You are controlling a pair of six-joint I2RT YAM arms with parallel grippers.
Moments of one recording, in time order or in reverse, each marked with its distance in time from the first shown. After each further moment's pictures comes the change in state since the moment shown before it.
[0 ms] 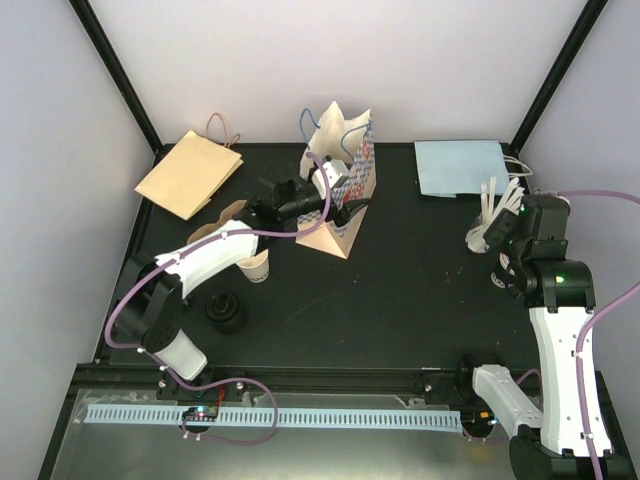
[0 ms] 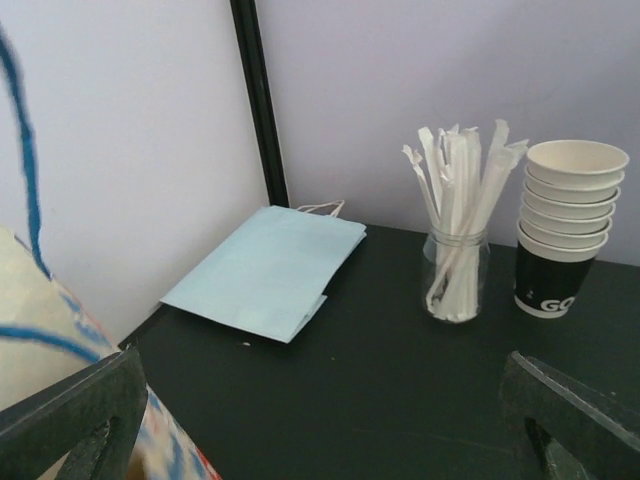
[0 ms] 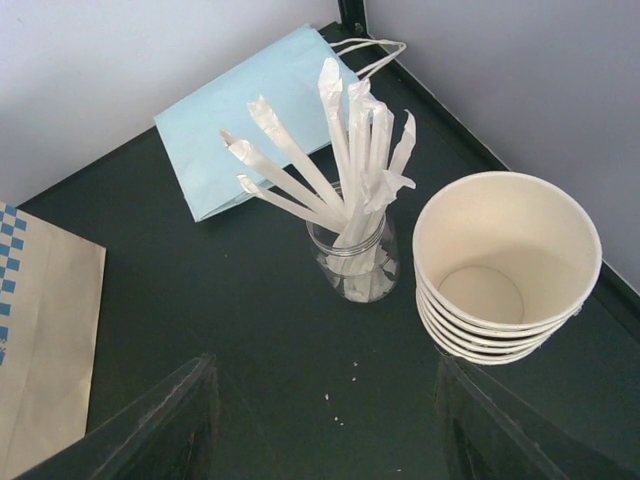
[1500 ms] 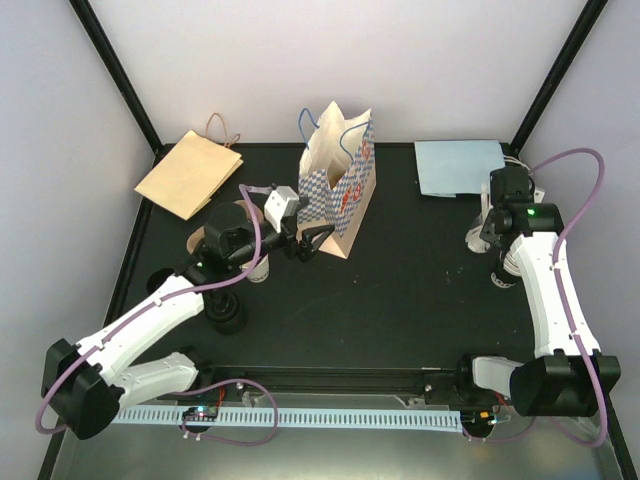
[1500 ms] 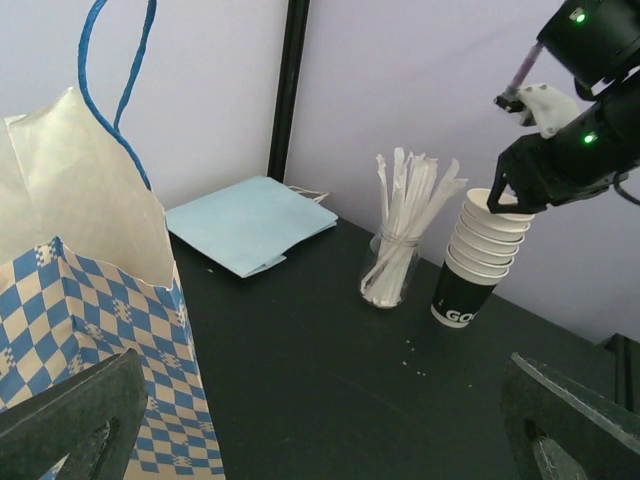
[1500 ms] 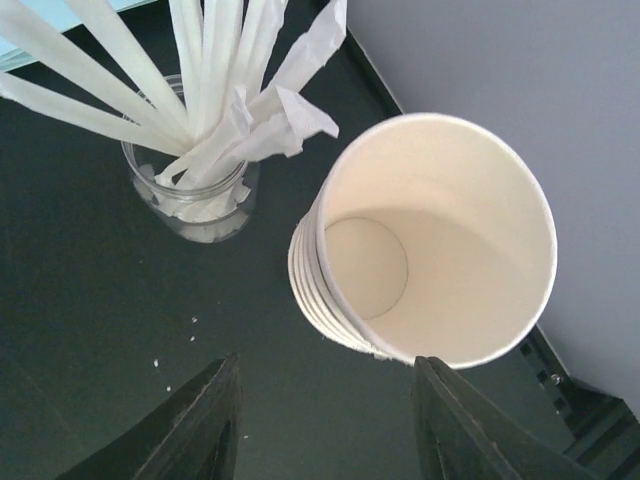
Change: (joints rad) left arm -0.022 -0.519 -0.317 -0.187 -0.135 -0.309; right arm -0.001 0.351 0.073 -0.154 0.209 -0.076
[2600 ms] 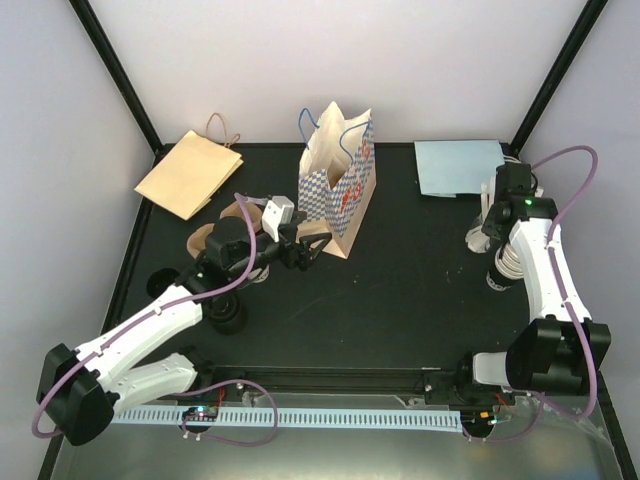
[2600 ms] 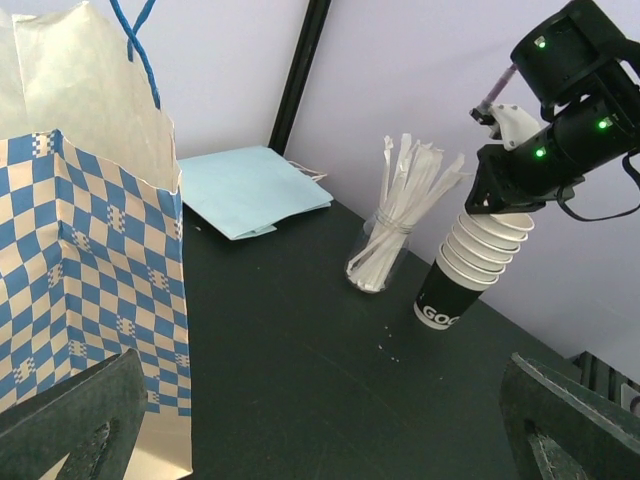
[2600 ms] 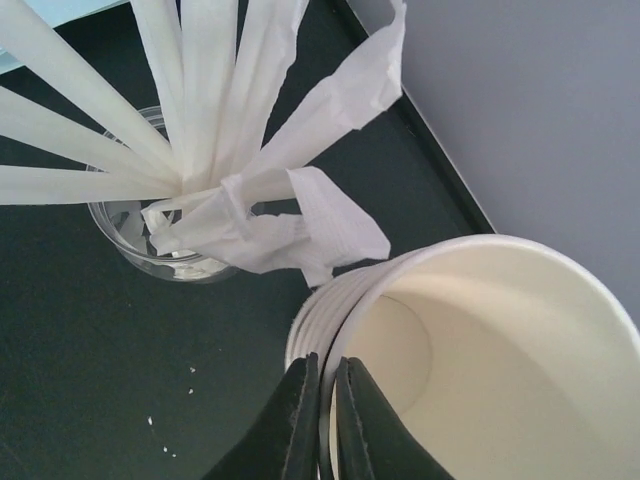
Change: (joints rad) left arm -0.026 -0.060 -0.108 0.028 -0.052 -0.164; right arm -0.090 0.127 -0.043 0.170 -0.051 -0.064
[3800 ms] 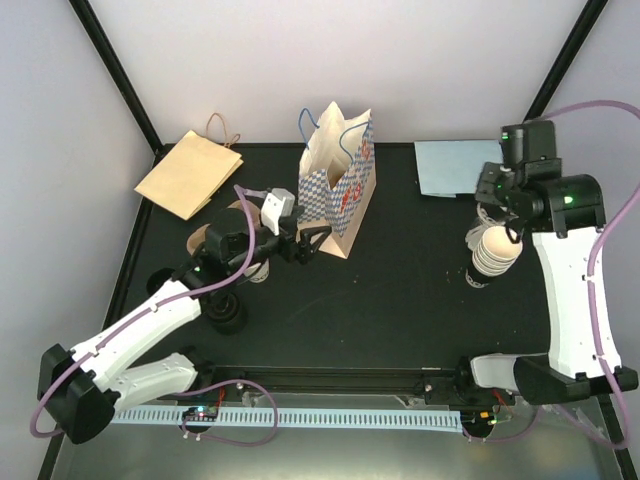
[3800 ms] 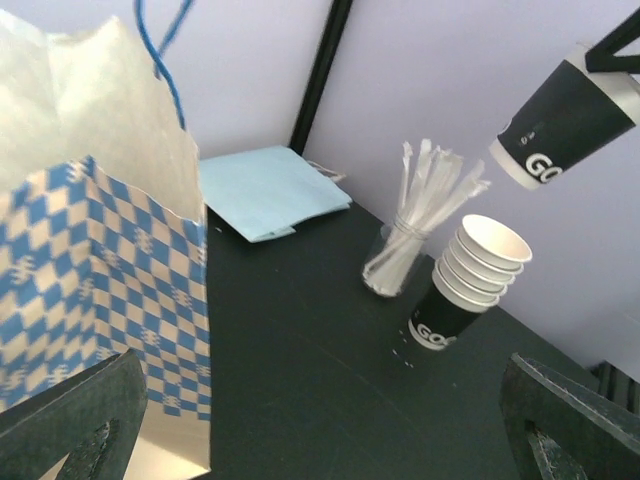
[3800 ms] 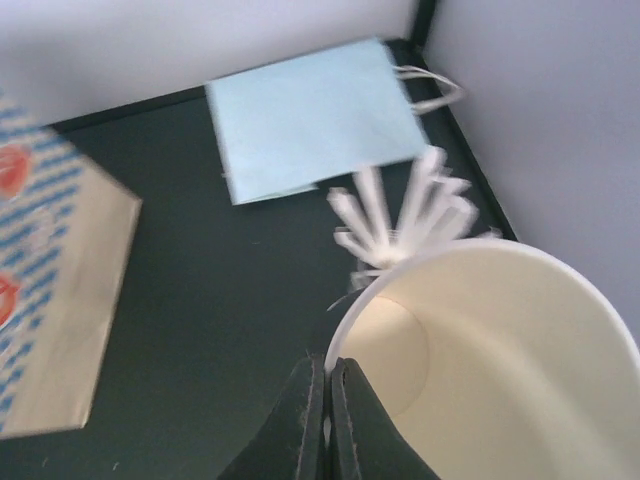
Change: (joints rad) left arm 0.000 0.028 0.091 -0.106 -0.021 0.010; right arm 0.208 -0.040 0.619 -0.371 -0.104 0.007
